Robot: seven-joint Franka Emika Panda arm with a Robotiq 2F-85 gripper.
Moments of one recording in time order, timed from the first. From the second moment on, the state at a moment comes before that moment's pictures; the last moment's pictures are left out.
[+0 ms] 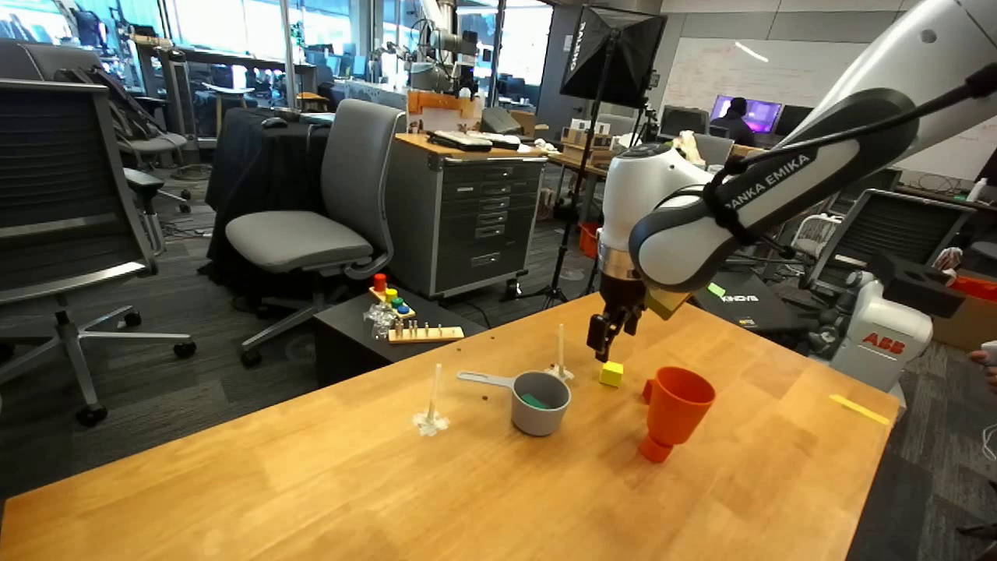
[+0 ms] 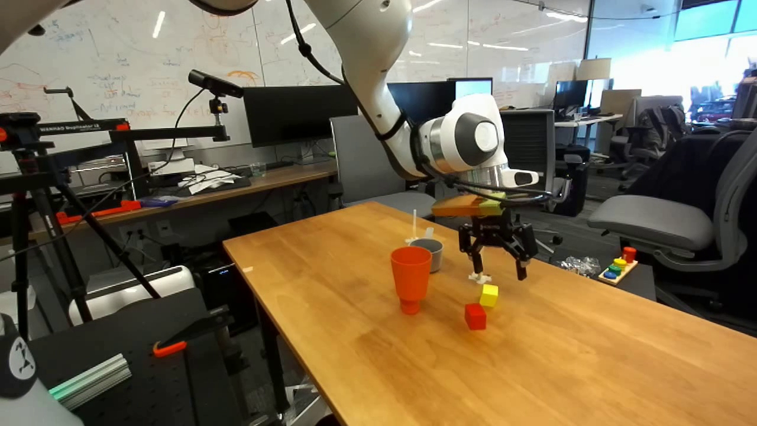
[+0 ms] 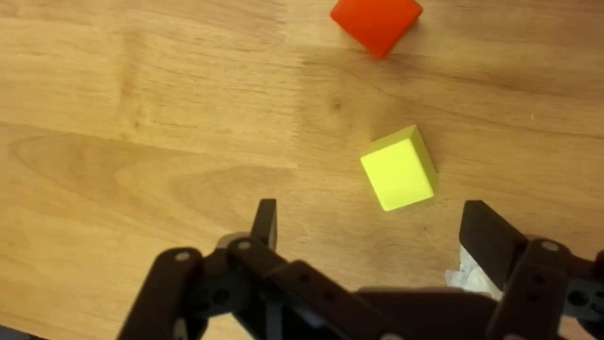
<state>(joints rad) 0.14 0.89 -0.13 -1.56 -0.25 2.42 0.10</state>
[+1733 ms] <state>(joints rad) 0.10 0.99 -0.01 -1.46 -0.29 2.47 -0.12</state>
